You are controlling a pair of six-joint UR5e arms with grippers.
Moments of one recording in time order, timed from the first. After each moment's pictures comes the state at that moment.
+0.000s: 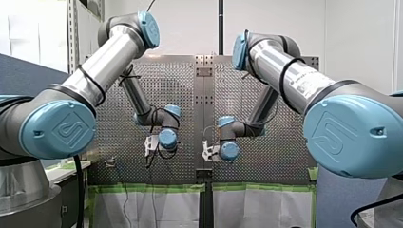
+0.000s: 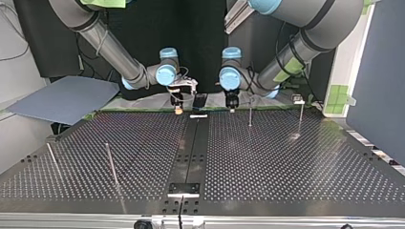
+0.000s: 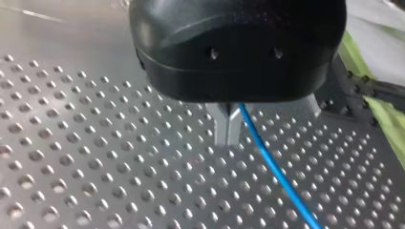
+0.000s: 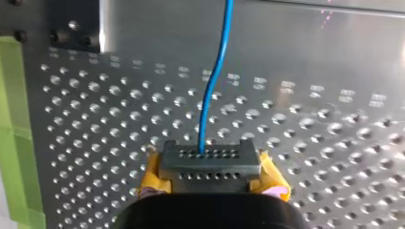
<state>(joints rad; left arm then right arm) -0.37 -2.31 -1.68 -2.59 -1.96 -1.65 2.20 -0.57 1.32 -0.50 1.73 1.53</state>
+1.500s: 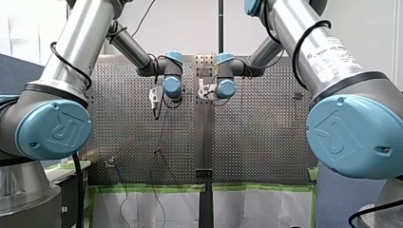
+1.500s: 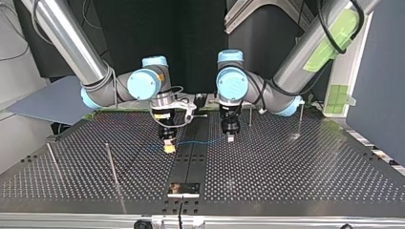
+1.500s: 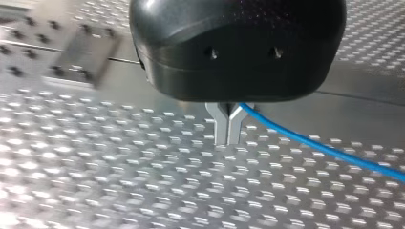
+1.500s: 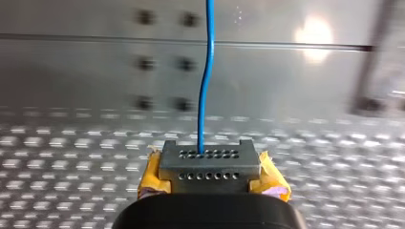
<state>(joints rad) -0.42 -1.94 -1.57 -2.84 -2.00 -1.72 2.23 -0.96 1.23 -0.30 1.72 1.53</state>
